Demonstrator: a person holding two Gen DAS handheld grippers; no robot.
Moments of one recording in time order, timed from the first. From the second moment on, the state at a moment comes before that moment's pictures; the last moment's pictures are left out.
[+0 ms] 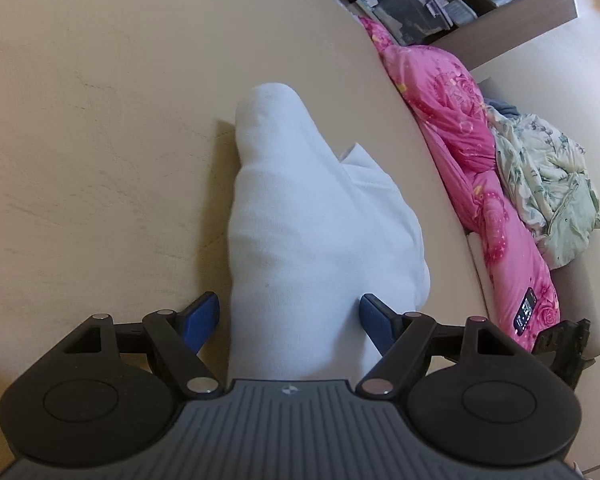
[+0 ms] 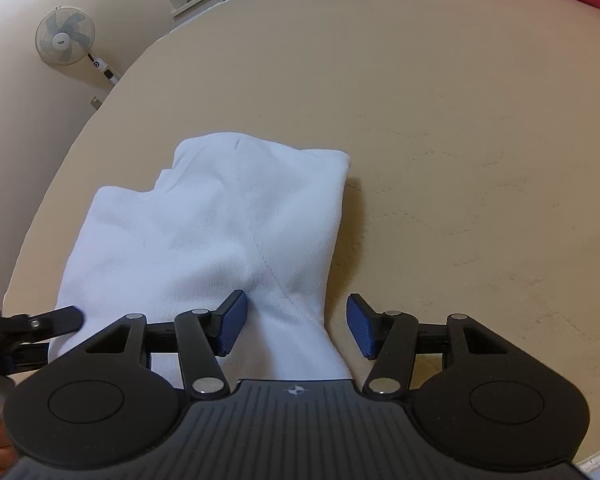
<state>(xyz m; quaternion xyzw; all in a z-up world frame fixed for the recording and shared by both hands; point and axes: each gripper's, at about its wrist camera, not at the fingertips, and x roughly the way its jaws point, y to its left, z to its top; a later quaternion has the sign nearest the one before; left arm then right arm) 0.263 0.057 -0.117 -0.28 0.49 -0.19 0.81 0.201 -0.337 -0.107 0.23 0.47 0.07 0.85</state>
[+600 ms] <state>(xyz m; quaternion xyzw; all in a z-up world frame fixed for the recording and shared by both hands) 0.270 0.089 -0.028 -0.17 0.41 -0.19 0.88 0.224 -0.287 -0.071 0.24 0.33 0.16 0.90</state>
